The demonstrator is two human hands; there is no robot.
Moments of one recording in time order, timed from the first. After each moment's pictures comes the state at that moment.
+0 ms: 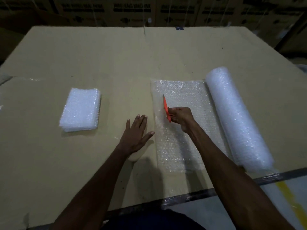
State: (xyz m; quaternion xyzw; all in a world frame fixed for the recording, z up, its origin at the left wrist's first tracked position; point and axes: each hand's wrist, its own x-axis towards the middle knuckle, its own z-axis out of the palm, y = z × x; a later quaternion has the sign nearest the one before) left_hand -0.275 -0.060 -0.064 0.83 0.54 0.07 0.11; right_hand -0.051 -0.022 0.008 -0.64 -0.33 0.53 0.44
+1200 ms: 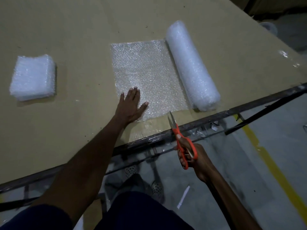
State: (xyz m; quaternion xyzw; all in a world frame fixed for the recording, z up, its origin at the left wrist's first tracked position) left_hand -0.156 -0.137 -0.071 0.85 0.50 0.06 0.14; right_hand 0.046 -0.382 0.007 -0.67 -0.24 0.59 0.39
